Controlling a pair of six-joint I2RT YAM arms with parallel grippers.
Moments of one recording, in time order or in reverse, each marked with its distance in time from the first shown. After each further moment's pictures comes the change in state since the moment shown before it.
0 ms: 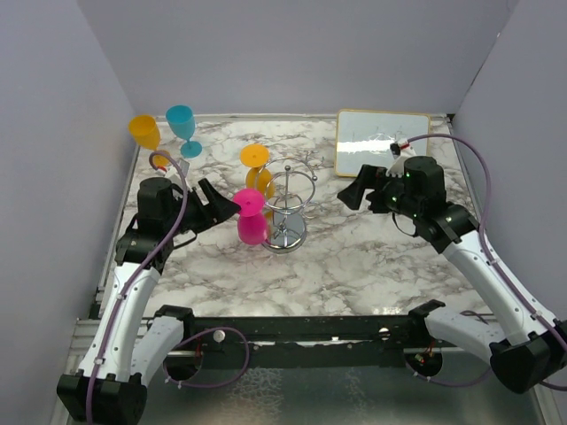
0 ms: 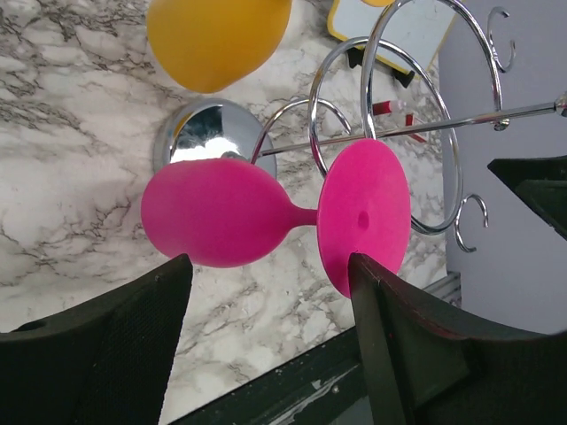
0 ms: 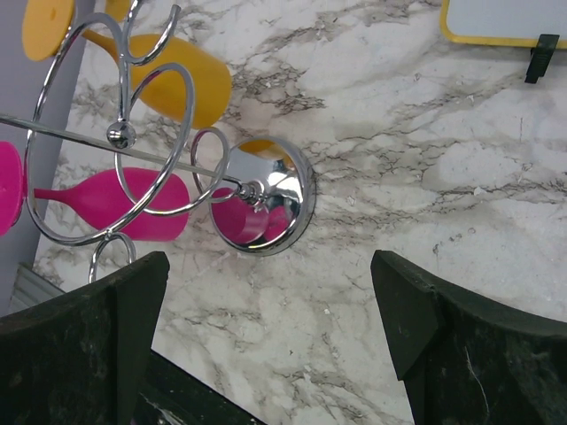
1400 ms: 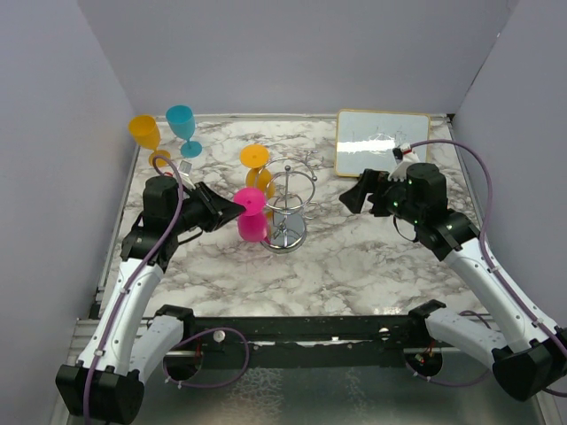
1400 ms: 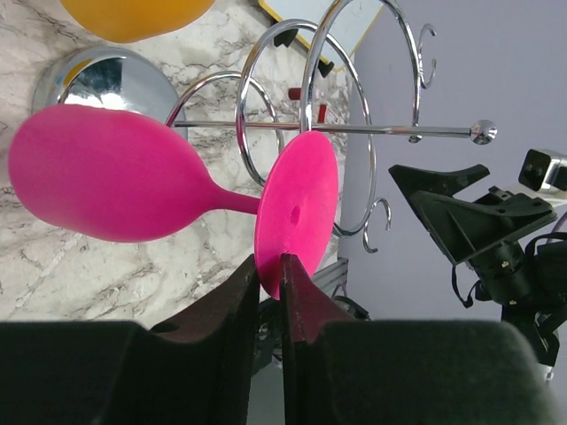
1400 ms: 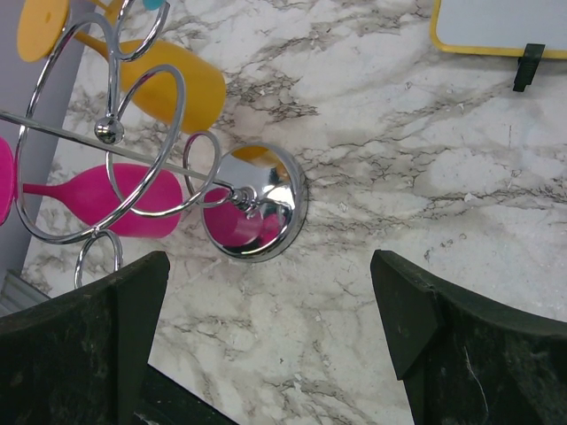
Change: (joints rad) left arm -0.042 0.032 -0.033 0.084 0.101 -0.322; right arm 0.000 -0.056 -0.071 0.068 0.020 -0.014
